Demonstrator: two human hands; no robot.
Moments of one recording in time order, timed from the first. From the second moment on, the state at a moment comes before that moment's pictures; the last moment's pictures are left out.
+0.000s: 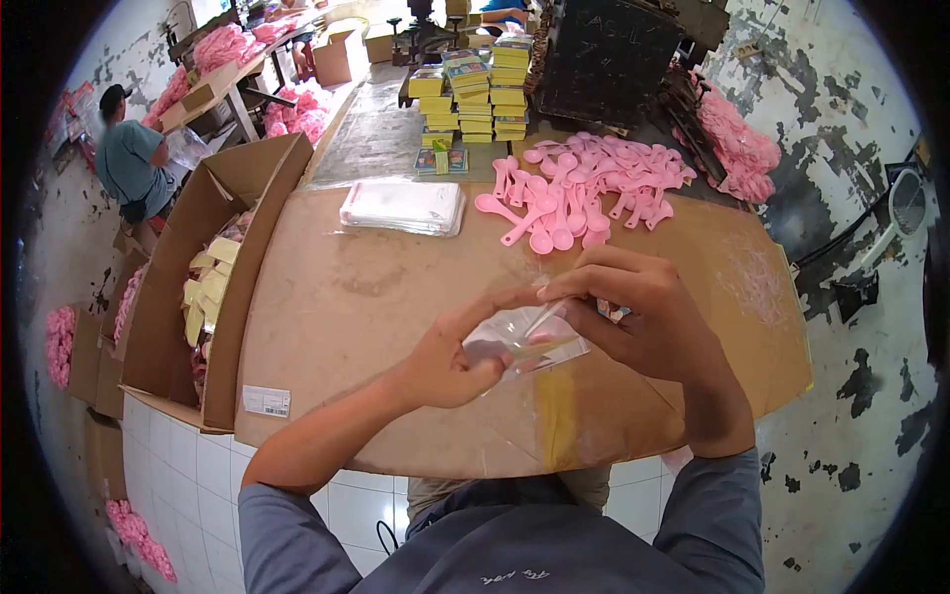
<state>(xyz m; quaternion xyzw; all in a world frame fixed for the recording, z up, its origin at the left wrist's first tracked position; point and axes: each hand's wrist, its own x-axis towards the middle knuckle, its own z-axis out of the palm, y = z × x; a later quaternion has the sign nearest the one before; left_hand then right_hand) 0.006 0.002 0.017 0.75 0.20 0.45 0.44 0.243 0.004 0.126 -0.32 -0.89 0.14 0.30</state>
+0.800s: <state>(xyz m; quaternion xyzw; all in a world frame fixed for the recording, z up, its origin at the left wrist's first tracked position) 0.014 -0.010 0.028 0.77 0.40 0.38 0.32 0.210 0.016 0.081 -0.25 -0.90 -0.20 0.29</state>
